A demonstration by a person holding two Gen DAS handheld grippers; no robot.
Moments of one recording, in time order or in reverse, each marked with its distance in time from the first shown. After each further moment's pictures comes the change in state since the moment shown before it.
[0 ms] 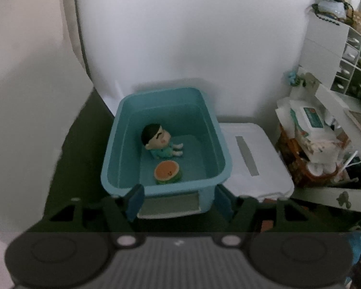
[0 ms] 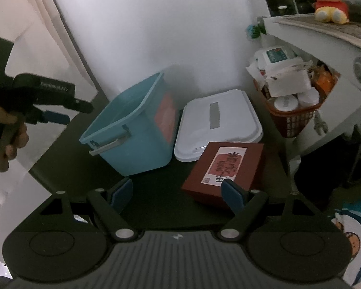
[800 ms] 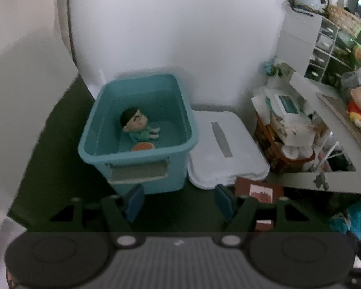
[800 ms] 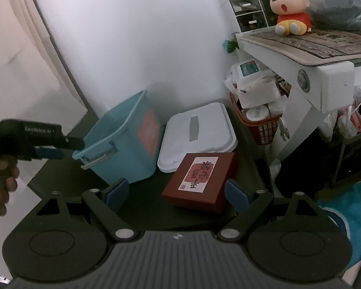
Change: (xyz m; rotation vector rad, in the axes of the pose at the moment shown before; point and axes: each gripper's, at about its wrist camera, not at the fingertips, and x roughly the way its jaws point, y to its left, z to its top) left arm -0.017 -0.027 -0.045 -0.011 0.002 -0.079; right arm -0.040 -0.026 0.002 0.054 -0.062 -0.040
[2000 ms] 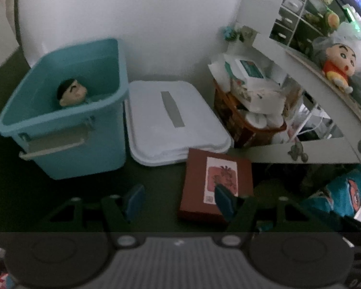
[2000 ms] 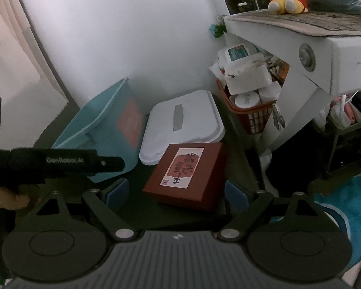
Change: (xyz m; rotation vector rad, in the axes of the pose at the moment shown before) left arm 0.070 -0.045 -0.036 0.048 0.073 -0.201; right arm 0.034 -0.009 -0.002 0.011 0.055 -0.072
